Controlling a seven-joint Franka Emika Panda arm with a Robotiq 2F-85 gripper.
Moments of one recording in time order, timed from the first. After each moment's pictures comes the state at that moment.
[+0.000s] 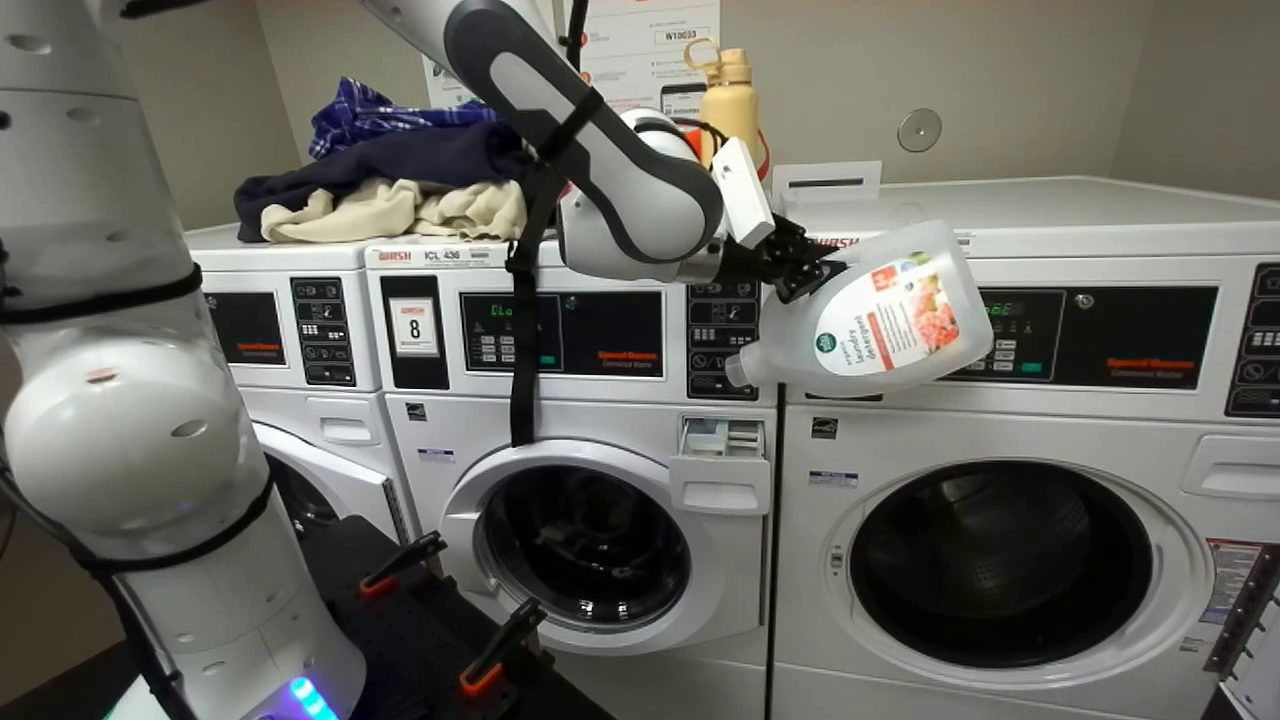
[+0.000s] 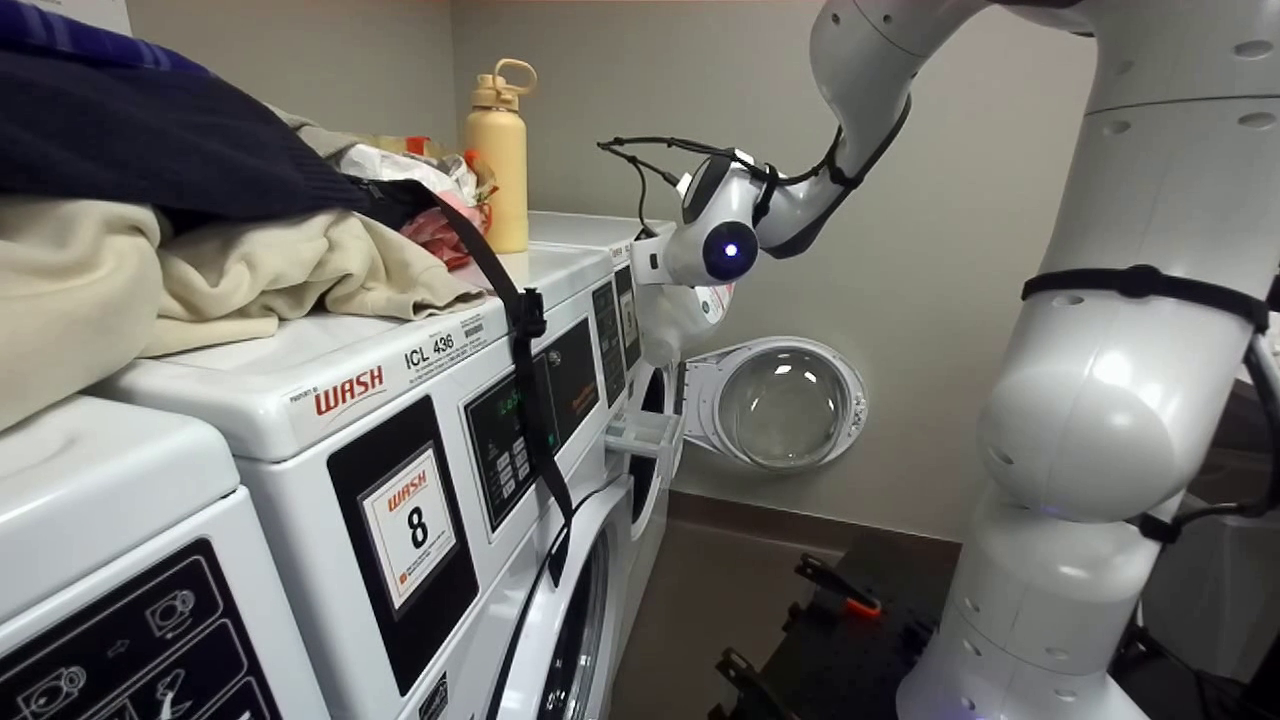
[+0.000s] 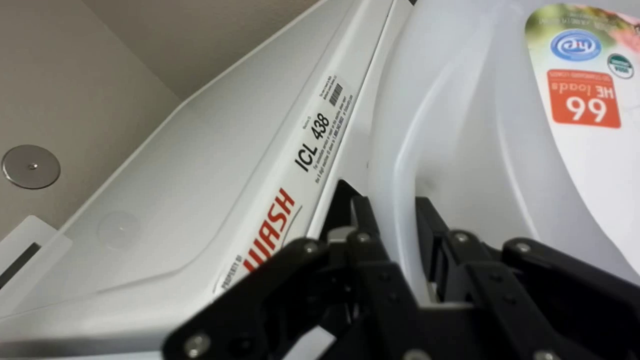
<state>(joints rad) -0.20 0.03 -0.18 -2.25 -2.60 2.58 0.22</state>
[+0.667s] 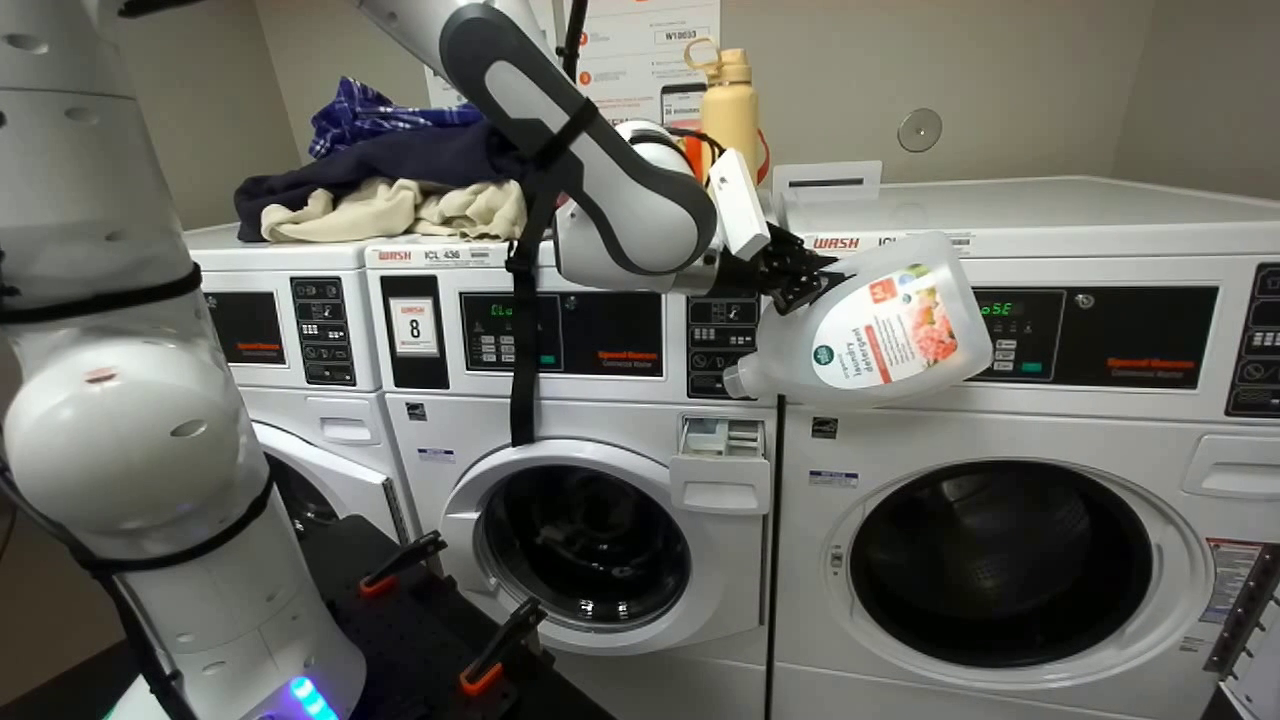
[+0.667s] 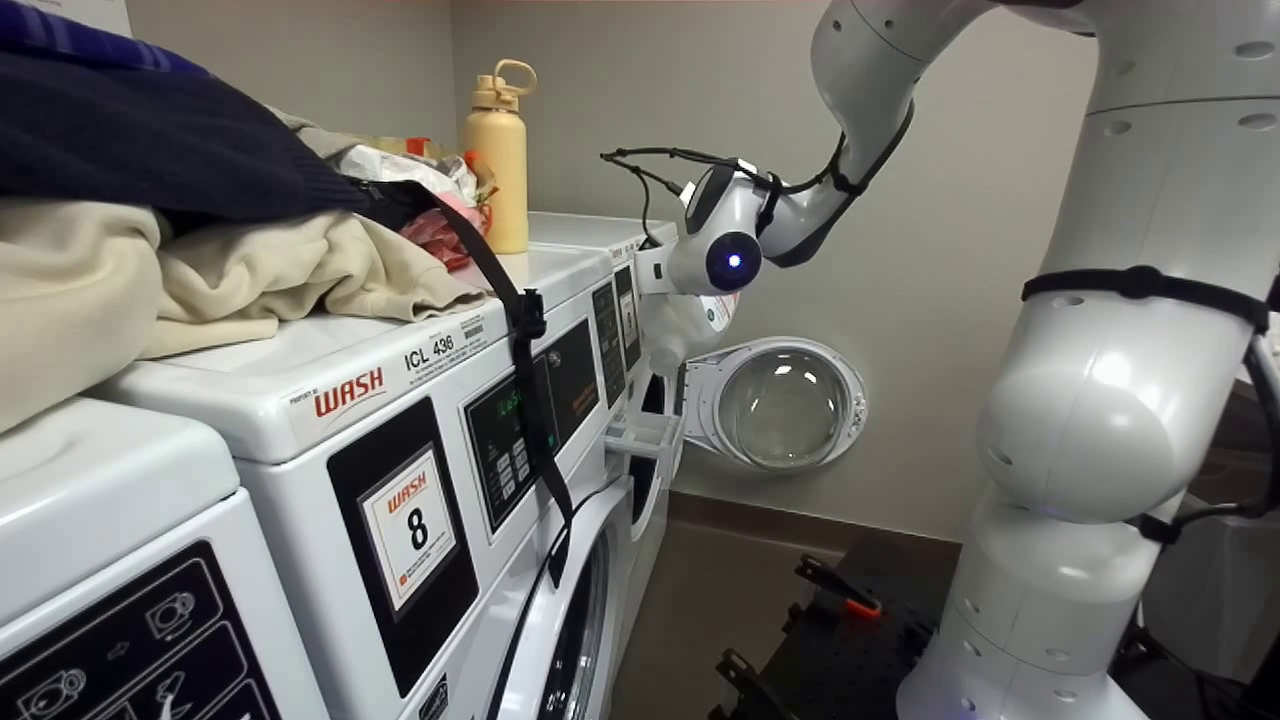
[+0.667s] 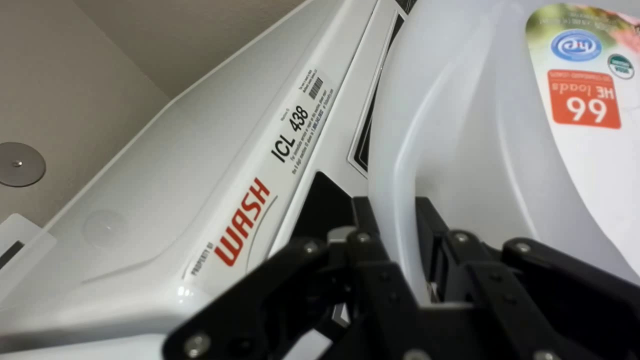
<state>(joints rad) -0.20 0.03 -0.18 -2.28 -2.60 2.55 0.22</state>
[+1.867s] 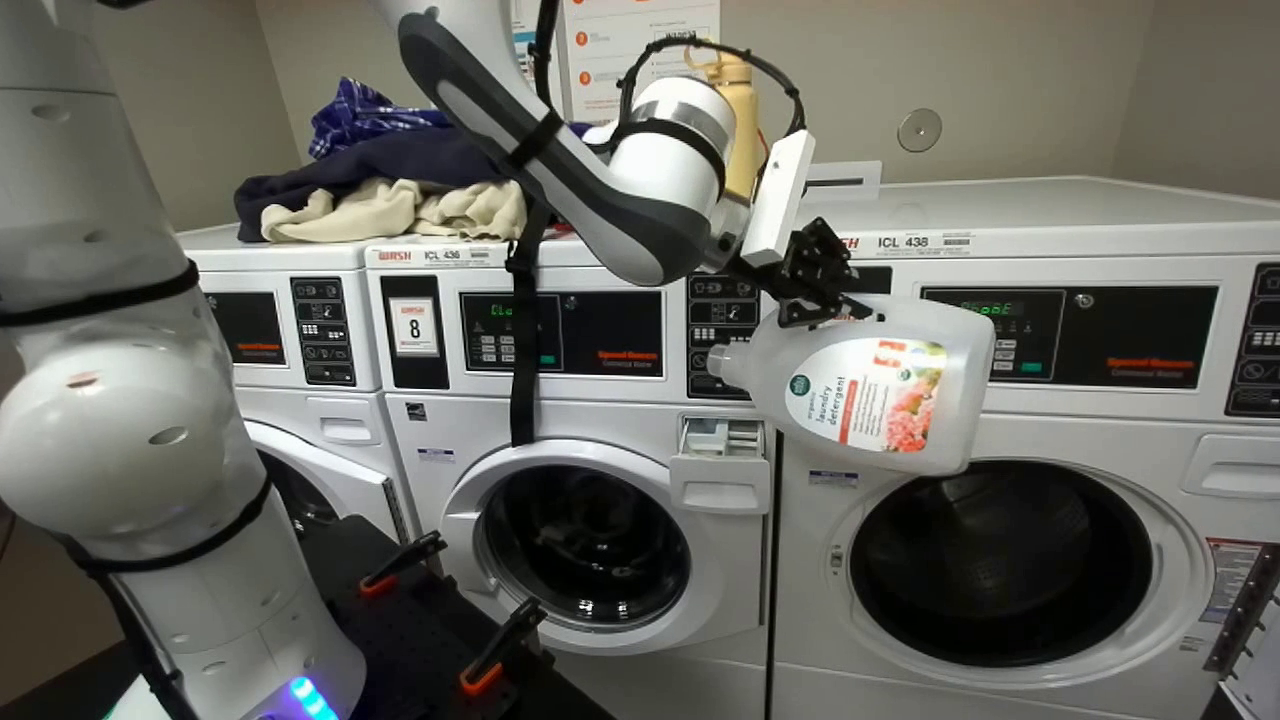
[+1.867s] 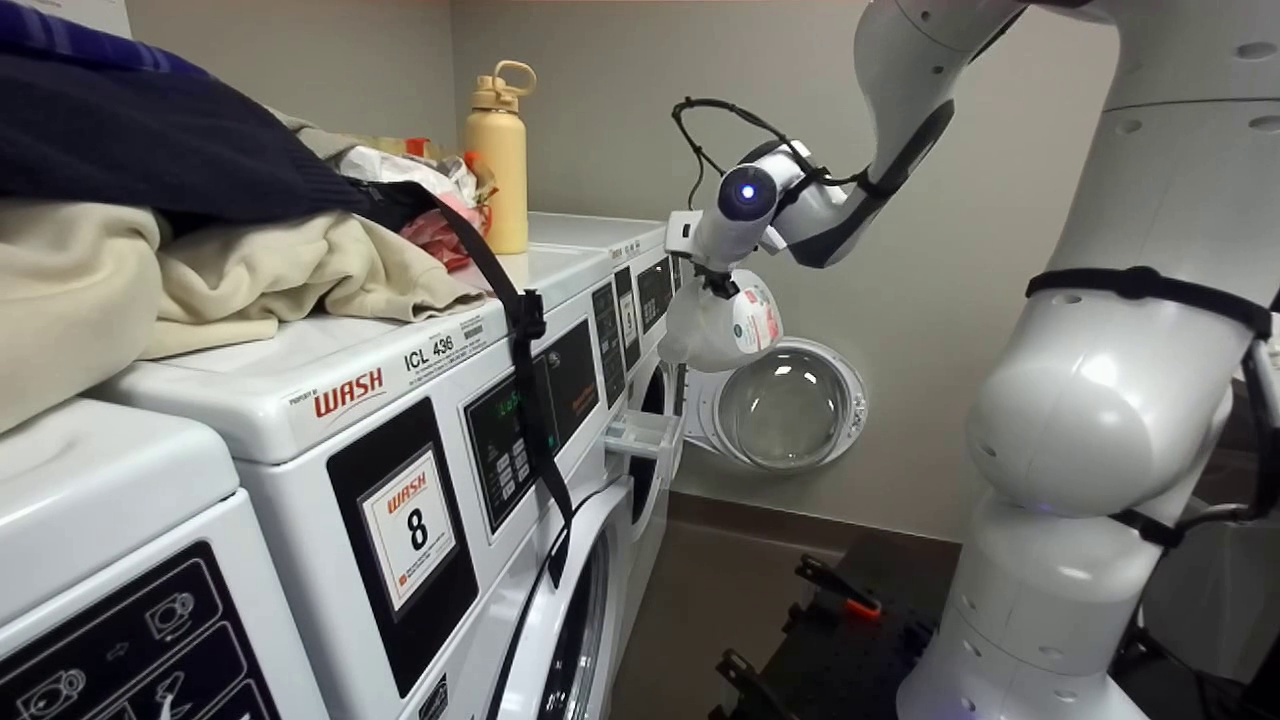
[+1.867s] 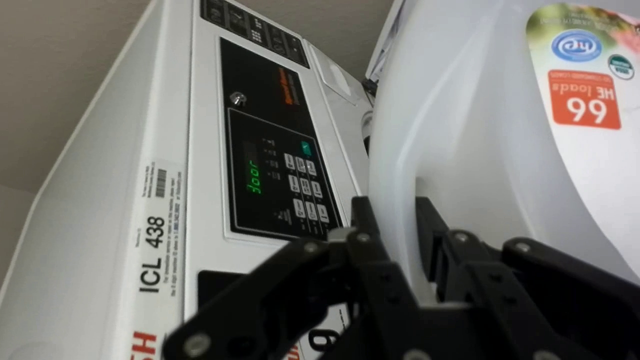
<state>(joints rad) -0.27 -0.01 -0.28 -2.25 -2.05 2.82 -0.01</state>
